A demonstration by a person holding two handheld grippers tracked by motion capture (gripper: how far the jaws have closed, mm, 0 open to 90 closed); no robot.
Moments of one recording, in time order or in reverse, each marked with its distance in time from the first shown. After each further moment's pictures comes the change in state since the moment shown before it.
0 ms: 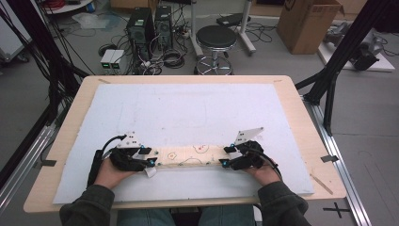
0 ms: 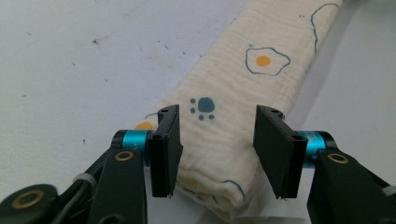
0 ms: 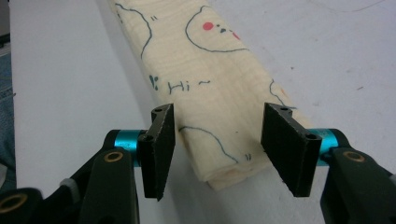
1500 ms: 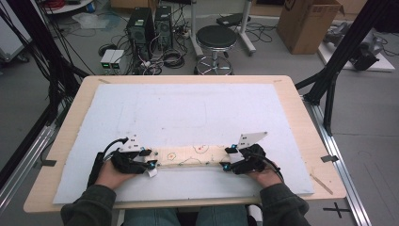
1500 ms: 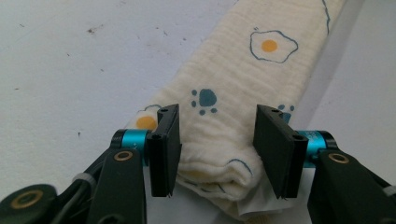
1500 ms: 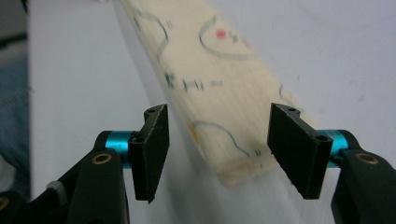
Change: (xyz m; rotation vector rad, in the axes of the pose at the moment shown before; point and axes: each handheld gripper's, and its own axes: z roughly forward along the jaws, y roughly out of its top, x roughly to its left) left arm 0.000 -0.009 0.008 0.005 0.013 0.037; right arm 0.008 -0.003 -0.011 -0.095 0.012 -0.046
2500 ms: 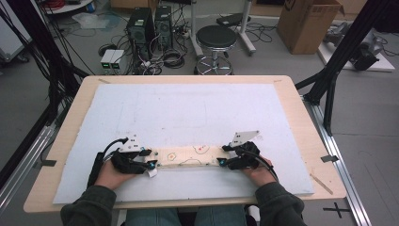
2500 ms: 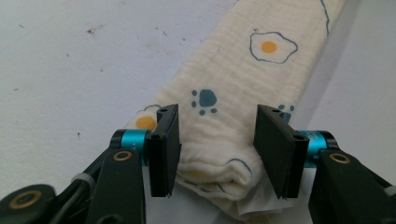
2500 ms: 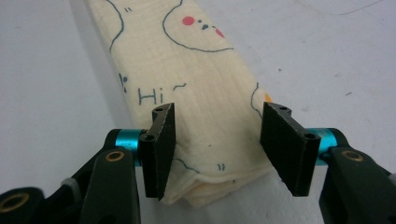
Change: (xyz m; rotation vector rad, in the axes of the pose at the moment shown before) left arm 0.000 0.000 0.000 -0.002 0.003 0.001; right arm -0.009 -0.003 0.025 0.085 -0.091 -0.012
